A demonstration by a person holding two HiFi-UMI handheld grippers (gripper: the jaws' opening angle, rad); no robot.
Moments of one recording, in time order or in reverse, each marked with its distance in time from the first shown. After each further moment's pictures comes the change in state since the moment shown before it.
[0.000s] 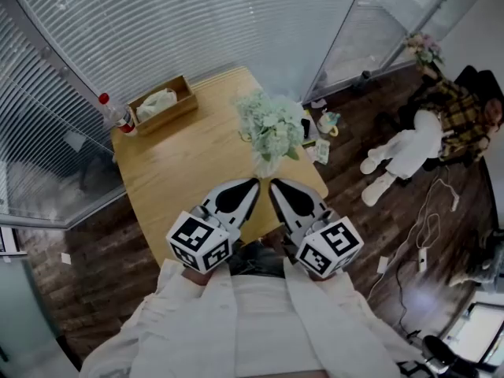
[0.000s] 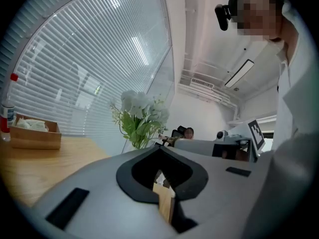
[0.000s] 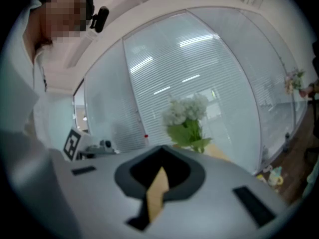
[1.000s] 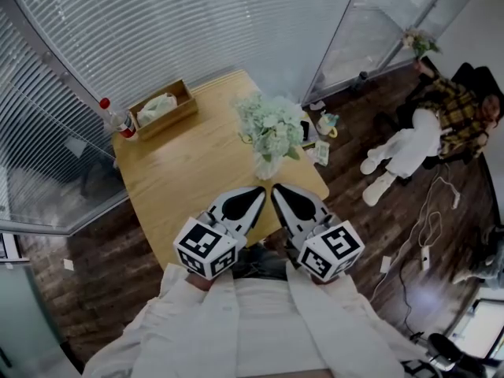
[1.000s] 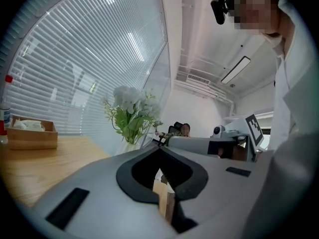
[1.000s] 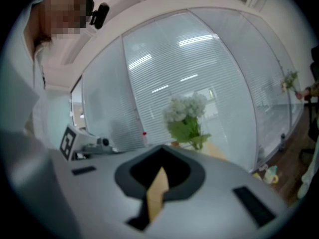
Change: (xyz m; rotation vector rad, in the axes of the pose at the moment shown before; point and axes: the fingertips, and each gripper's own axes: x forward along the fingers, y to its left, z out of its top) left arm -0.002 -0.016 -0.011 0.028 0.045 -0.035; right arm -0.007 0.003 -0.007 -0.006 0.024 -0.035
